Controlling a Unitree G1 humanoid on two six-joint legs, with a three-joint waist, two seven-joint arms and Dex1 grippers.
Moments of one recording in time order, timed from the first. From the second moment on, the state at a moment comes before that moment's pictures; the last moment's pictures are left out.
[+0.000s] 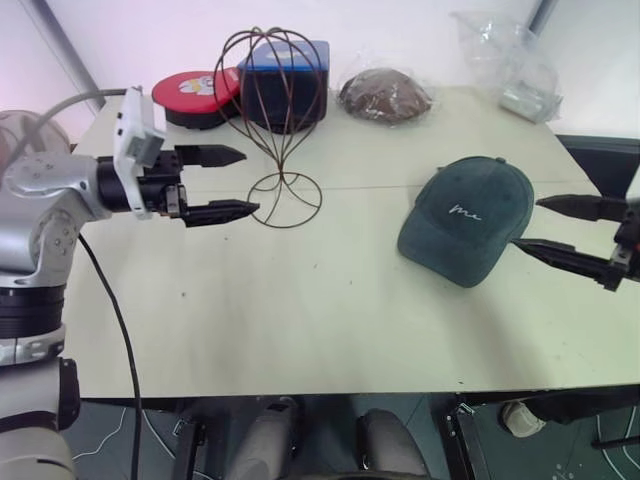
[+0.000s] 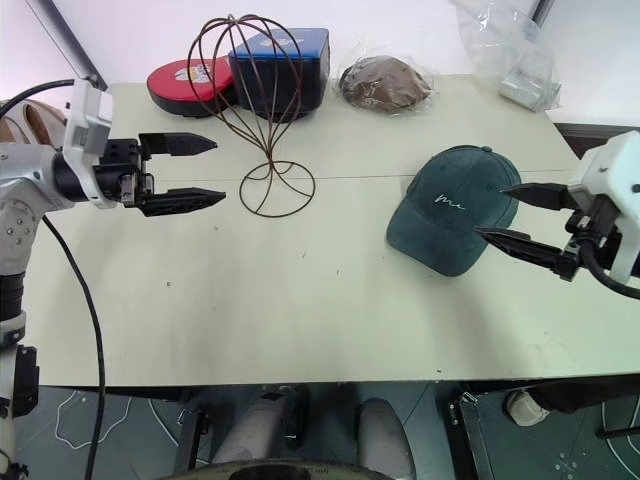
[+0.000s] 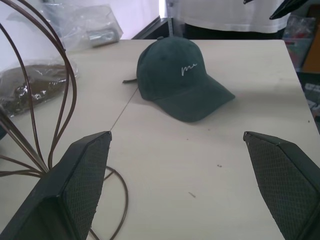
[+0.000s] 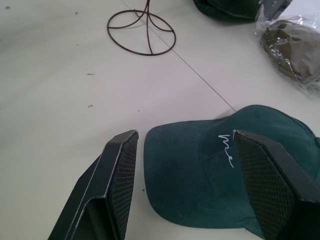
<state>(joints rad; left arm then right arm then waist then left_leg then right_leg) -0.70 0.87 0.10 -0.03 -0.62 0.56 -1.24 0.01 -1.16 -0.78 -0.57 0.71 0.85 1.00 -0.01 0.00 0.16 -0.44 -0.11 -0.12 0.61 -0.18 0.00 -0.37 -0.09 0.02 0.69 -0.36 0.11</state>
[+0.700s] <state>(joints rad) -0.72 0.86 0.10 -0.02 -0.62 0.56 -1.24 0.02 -1.16 -0.80 -0.60 0.71 0.89 0.99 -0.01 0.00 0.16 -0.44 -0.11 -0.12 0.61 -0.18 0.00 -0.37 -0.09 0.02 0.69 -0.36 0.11</state>
